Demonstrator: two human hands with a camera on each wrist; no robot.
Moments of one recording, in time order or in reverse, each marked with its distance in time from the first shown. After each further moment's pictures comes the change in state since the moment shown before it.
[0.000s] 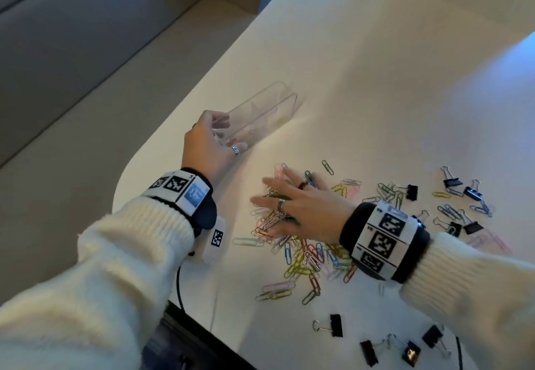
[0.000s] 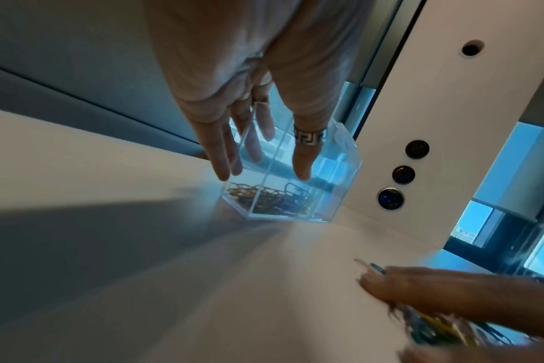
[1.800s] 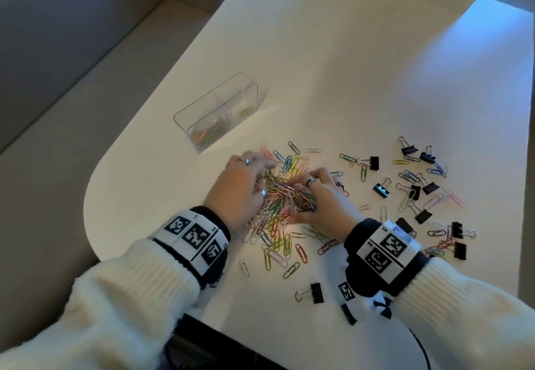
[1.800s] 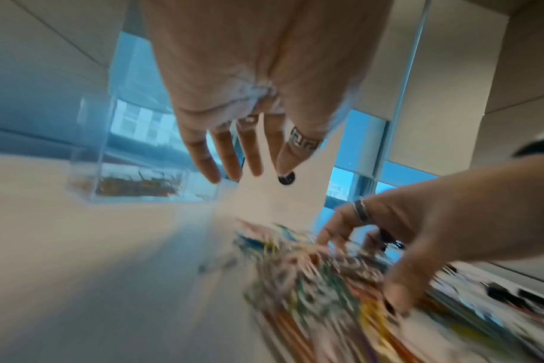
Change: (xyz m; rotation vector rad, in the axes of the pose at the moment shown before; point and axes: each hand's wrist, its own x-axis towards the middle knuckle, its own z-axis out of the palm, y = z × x) left_hand -0.088 0.027 0.037 0.289 -0.457 0.396; right_hand -0.052 0.001 0.045 0.765 0.318 0.574
